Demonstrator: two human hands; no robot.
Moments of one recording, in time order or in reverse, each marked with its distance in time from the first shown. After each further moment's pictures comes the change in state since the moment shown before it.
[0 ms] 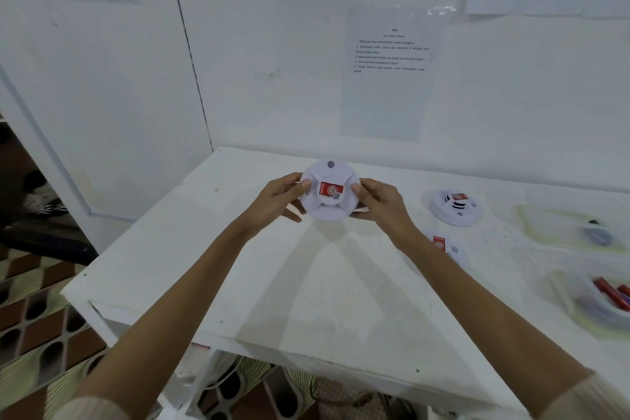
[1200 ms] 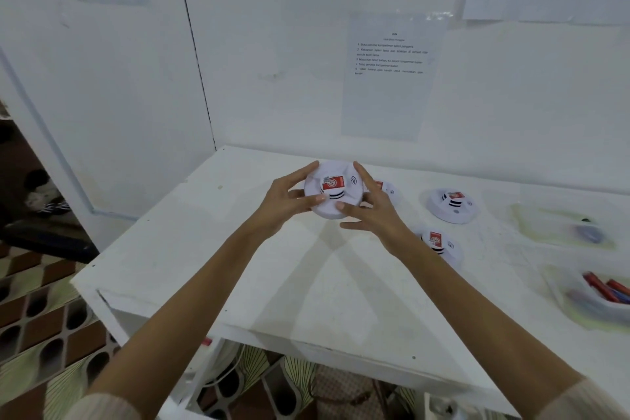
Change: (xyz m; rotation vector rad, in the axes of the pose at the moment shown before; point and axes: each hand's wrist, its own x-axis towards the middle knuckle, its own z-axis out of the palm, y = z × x) left_hand -0.011 0.004 0.018 -0.263 0.053 0.048; right_hand -0.020 -0.002 0.010 0.119 -0.100 0.114
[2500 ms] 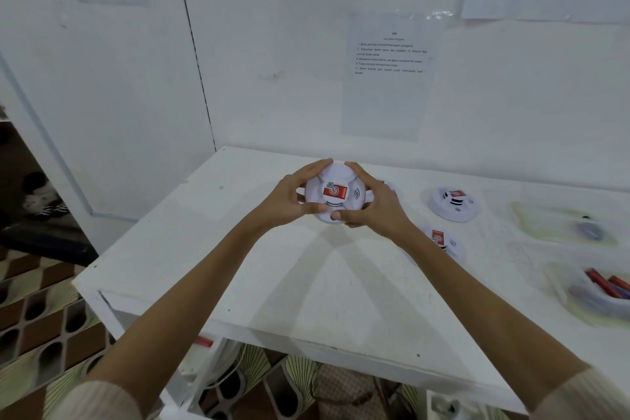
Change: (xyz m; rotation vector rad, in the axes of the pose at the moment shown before) left_hand 0.009 0.000 -0.008 0.412 -0.133 0.207; right_hand 0.010 0.000 -0.004 -0.344 0.028 -0.219
